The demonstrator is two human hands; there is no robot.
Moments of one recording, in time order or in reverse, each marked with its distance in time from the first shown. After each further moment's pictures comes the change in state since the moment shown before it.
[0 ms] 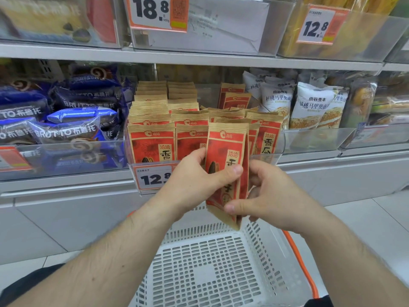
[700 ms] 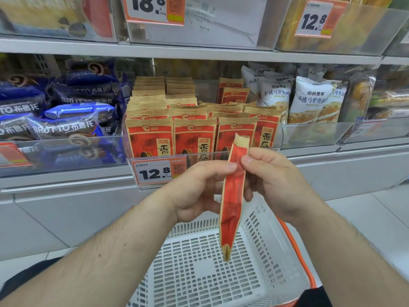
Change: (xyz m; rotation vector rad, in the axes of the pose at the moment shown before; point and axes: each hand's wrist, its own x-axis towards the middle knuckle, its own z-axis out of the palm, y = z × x) left_hand -0.007 0.001 0.009 -0.332 -0.451 -0.155; right_hand 0.008 -0.002 0.005 0.482 0.018 -0.131
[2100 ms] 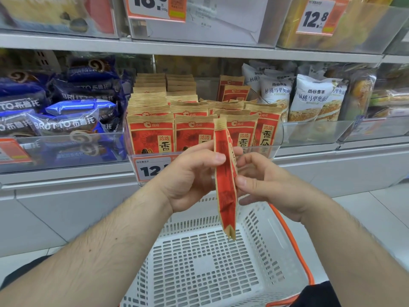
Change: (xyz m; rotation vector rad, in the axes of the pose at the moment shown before) left_hand -0.002 0.005 -0.010 -0.240 0.118 0.152; right_hand -0.005 0.005 -0.017 -0.211 -0.172 0.208
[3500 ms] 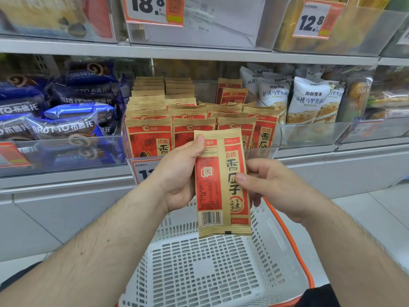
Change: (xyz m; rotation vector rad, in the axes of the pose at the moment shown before) left_hand 0.003 0.009 0.006 0.011 0.320 -0.058; right_hand -0.005 -0.006 -0.001 -0.132 0.063 -0.027
